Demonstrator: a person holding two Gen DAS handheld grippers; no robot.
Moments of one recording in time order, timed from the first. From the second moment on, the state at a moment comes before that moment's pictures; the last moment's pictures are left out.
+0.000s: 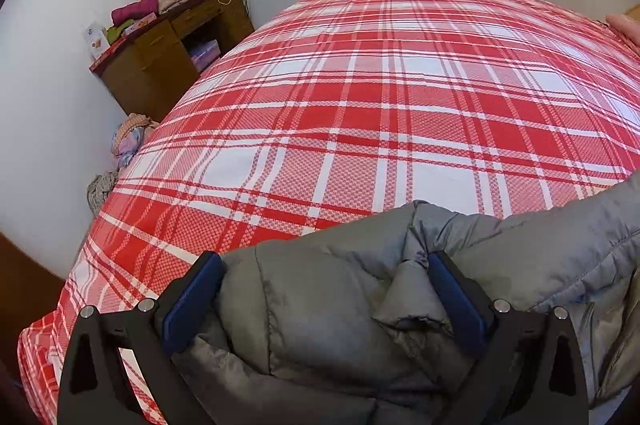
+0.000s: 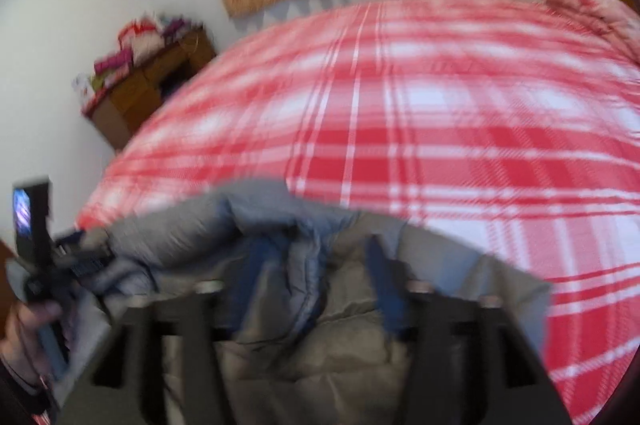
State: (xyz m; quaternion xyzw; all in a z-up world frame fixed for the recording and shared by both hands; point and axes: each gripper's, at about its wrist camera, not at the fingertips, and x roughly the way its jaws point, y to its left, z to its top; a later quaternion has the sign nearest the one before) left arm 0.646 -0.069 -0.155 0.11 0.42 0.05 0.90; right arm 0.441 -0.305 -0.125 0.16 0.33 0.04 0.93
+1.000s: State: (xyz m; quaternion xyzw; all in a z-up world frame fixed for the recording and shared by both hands) left arm 0.649 -0.120 -0.175 0.05 0.43 -0.04 0.90; right arm 0.492 -0.240 -0.167 0.07 0.41 0.06 0.91
